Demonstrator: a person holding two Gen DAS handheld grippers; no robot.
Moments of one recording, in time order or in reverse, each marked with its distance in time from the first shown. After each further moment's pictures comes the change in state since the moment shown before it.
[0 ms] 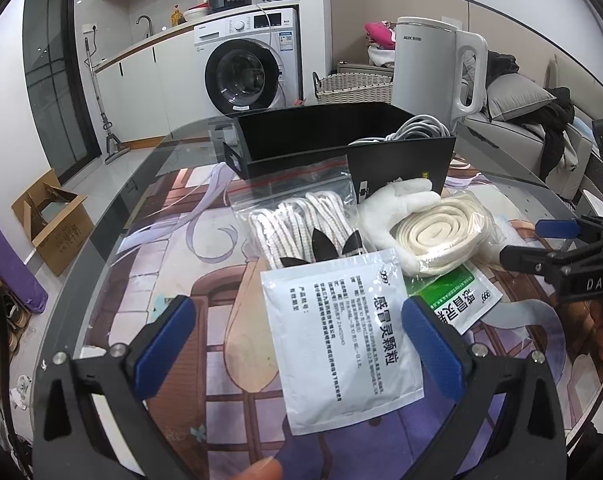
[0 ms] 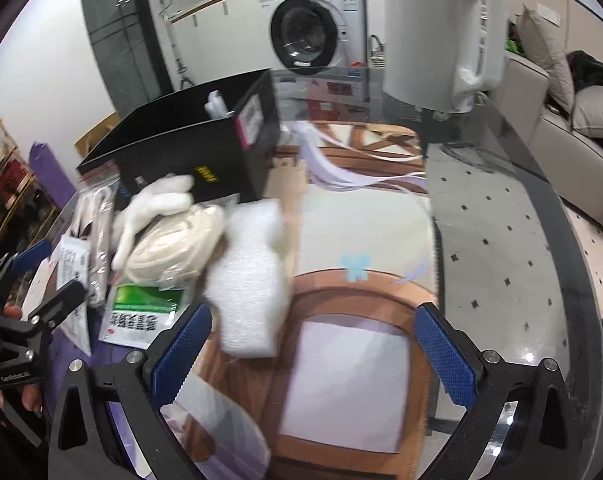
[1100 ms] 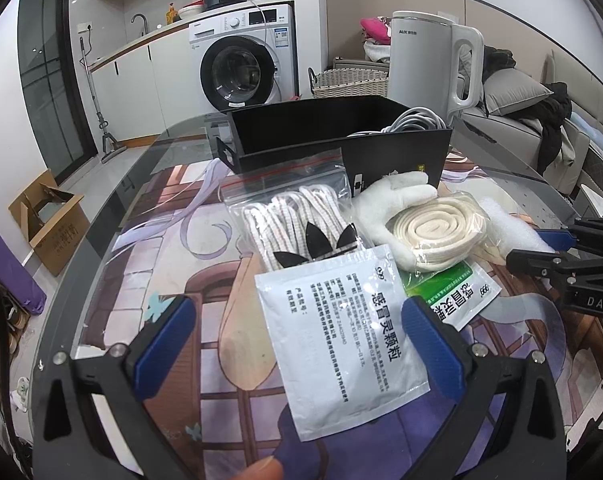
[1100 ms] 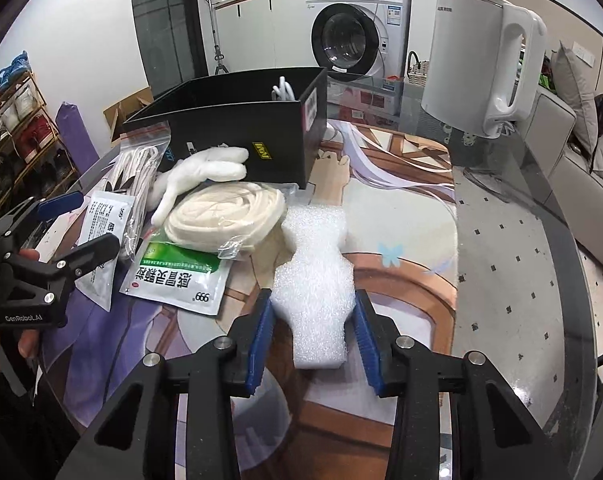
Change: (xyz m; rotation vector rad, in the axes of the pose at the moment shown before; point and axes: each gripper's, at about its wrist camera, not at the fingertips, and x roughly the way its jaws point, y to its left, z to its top) left arm 0.002 -0.002 -0.002 0.010 0.014 -0.008; right arm -0.020 0.012 -0.019 -0.122 -0.024 0.029
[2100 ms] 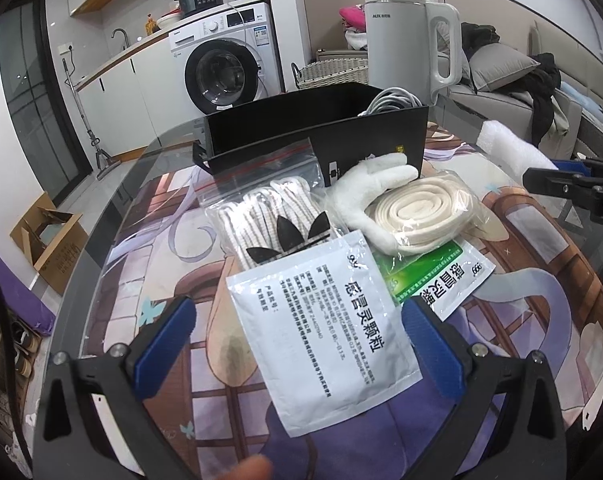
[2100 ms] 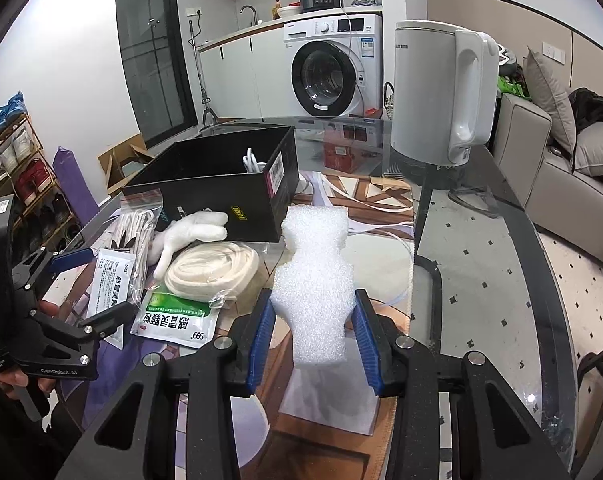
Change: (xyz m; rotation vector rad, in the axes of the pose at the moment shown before) left arm 0.001 -0.019 -0.005 0.104 0.021 0.018; right arm -0.035 -0.019 0.008 0.074 -0.146 -0.006
